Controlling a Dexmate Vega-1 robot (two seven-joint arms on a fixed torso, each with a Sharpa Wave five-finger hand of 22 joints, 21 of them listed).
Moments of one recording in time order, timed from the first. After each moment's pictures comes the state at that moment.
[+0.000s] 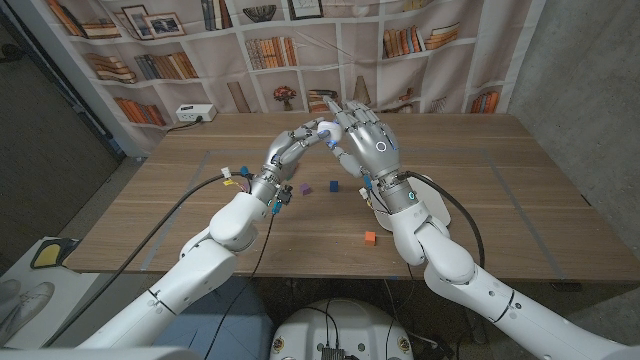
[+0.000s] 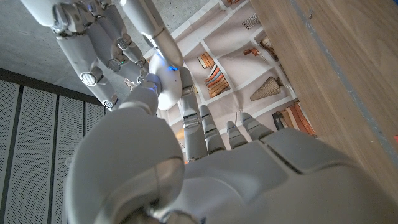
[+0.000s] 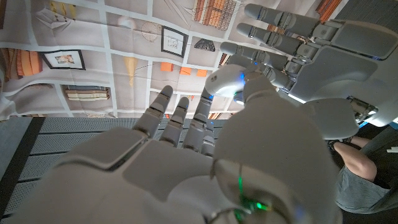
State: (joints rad) left arm 1.14 0.63 0.40 -1.99 -0.43 -0.23 0.18; left_hand 0.96 0.08 0.49 -0.18 0.18 1.02 0.06 0.26 0.20 0.33 -0.10 0.26 0.20 -0.01 -0.02 0.19 0.17 0.06 0.06 0.19 0.17; right arm -1.02 -0.63 -0.73 -2.08 -1.18 -0.31 -0.56; right_hand 1.06 0.08 0.24 -0.13 0.19 0.04 -0.05 0.20 0.20 0.49 -0.11 0.47 0.39 0.20 -0.04 0.22 0.24 0.28 0.10 0.18 0.17
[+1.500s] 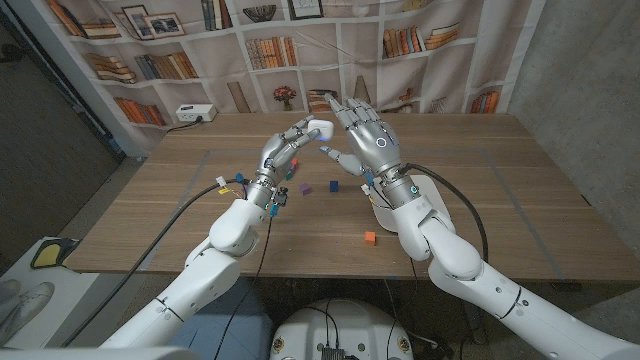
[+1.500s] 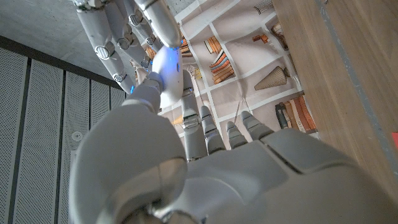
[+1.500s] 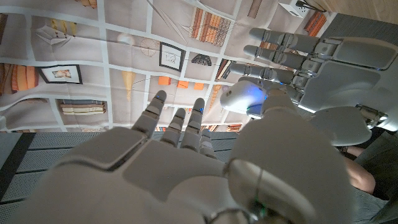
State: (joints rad) left arm 1.17 0.57 0.38 -1.91 -0.46 -0.36 0.16; left_hand 1.00 0.10 0.47 -0.16 0.17 0.99 0.03 0.22 0.21 0.31 -0.09 0.24 0.20 0.00 -0.01 0.19 0.17 0.07 0.07 0.19 0.17; right arm -1.03 -0.66 -0.69 -2.12 -1.15 -0.30 -0.44; right_hand 0.82 0.02 0.15 -0.06 0.18 -0.05 -0.02 0.19 0.20 0.28 0.01 0.32 0.32 0.06 -0.01 0.20 0.24 0.20 0.17 0.18 0.17
